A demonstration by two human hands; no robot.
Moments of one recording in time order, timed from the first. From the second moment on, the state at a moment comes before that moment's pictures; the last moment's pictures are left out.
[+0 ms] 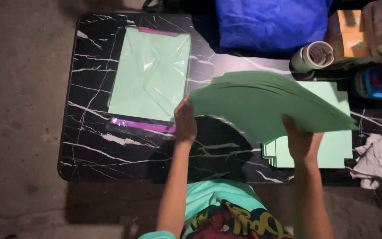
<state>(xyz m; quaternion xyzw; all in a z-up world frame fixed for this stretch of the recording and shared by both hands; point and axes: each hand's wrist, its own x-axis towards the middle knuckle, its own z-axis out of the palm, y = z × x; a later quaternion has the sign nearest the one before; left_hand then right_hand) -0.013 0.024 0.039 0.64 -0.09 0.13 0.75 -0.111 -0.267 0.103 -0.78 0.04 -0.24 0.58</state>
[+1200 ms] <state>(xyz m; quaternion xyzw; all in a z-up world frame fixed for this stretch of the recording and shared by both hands) -0.019 -0.003 0.072 0.67 -0.17 0.19 0.69 -0.092 -0.255 0.086 -0.71 0.02 -0.22 0.67</state>
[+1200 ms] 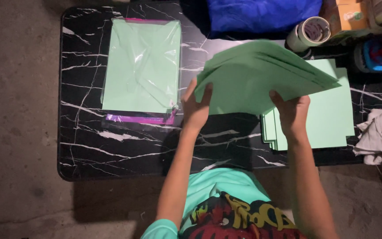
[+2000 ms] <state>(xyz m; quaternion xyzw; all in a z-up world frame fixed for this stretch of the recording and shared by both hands) -0.052 -0.019 0.140 0.60 -0.11 0.27 0.75 -0.108 -0.232 0.126 -0.61 0.00 -0.40 0.69</state>
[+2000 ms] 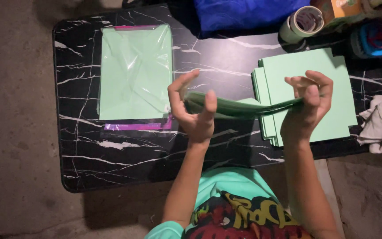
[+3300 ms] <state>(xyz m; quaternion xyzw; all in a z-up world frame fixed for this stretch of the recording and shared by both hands) -0.004 -0.020 0.128 0.53 -0.01 0.38 0.75 -0.095 -0.251 0.111 -0.73 -0.02 -0.18 0.66</state>
